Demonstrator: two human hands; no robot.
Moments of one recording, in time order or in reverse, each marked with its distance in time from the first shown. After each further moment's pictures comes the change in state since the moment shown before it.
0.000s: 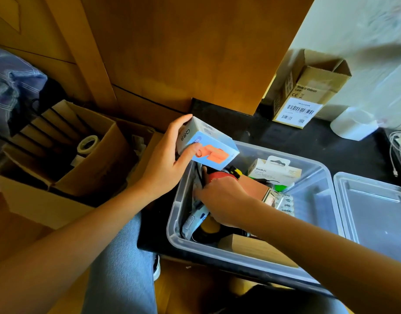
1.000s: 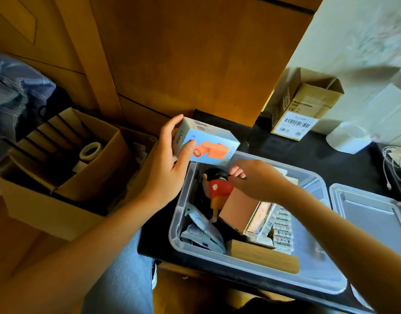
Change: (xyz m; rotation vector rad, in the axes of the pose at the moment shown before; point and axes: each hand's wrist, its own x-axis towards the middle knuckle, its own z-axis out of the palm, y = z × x) left_hand -0.005 0.026 -0.002 -0.193 0.190 0.003; right_hand -0.023 0.068 -0.018 0.555 0.085 0.382
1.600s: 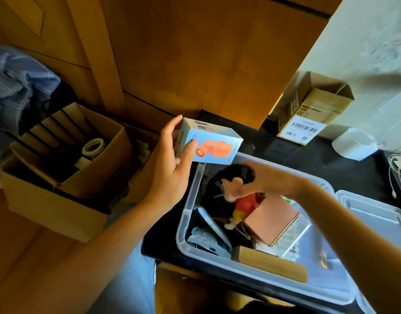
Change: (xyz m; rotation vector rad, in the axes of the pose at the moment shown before) left_hand -0.005 0.007 -0.001 -0.171 0.061 -0.080; right_hand 0.016 0.016 -0.003 0.567 -0.297 -0.052
